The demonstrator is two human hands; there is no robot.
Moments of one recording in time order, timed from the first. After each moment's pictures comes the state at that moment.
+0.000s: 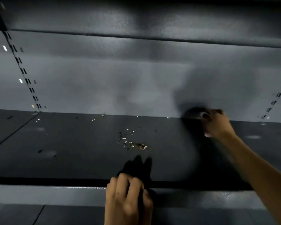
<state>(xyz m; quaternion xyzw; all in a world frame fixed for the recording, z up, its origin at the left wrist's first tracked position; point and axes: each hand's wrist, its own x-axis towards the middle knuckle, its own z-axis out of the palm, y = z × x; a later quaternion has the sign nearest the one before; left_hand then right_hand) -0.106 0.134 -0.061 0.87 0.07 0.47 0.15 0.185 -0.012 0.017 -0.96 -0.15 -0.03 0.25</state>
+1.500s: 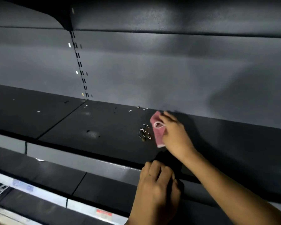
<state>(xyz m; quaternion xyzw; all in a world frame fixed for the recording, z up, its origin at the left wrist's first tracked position) -0.120 0.134 -0.056 0.88 0.09 0.42 0.20 0.014 0.133 0.018 -0.84 -0.43 0.02 0.34</state>
